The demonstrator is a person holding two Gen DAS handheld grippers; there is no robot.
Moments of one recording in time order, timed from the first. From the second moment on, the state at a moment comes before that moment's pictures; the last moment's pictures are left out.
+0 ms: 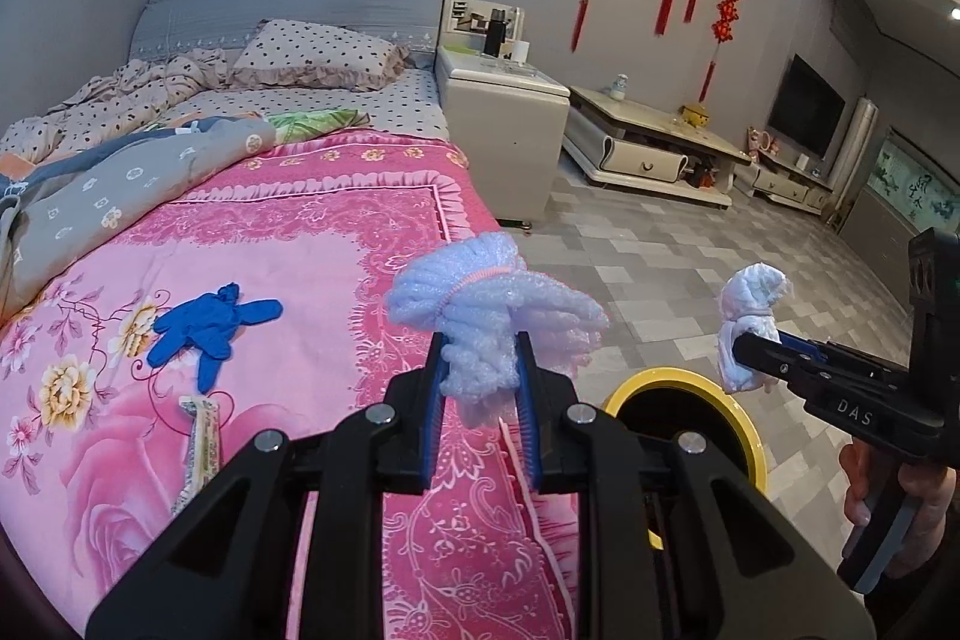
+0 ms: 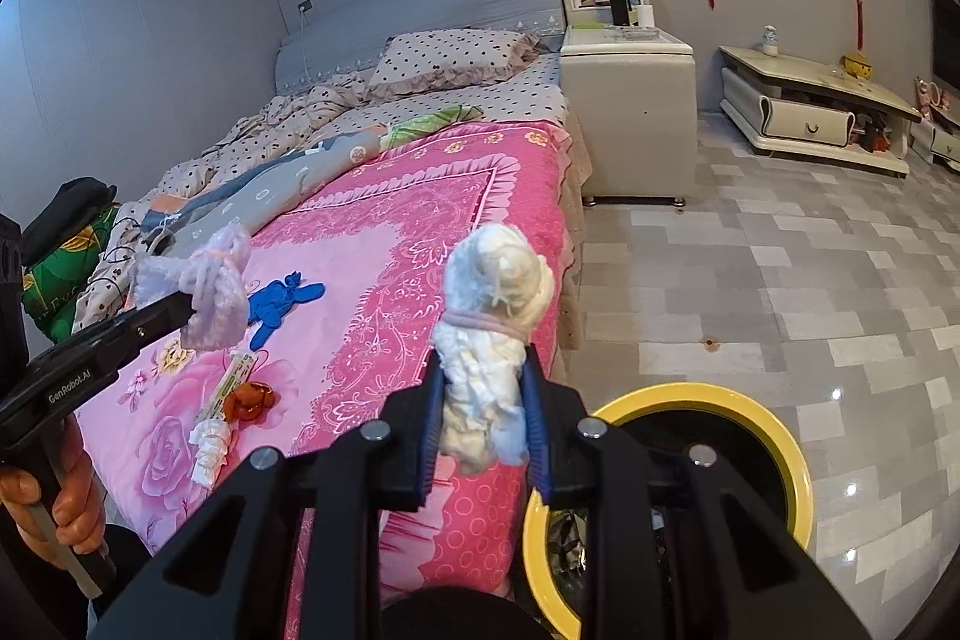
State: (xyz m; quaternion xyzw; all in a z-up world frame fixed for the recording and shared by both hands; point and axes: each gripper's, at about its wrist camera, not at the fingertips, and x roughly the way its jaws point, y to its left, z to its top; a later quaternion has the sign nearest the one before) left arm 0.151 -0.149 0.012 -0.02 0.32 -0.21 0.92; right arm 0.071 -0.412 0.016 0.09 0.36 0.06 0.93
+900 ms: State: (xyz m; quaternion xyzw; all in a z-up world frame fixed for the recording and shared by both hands) left arm 0.161 -0.330 -0.056 0.02 0.40 -0.31 0.86; right arm 0.042 -0.531 -0.036 0.16 0.38 -0.03 0.91
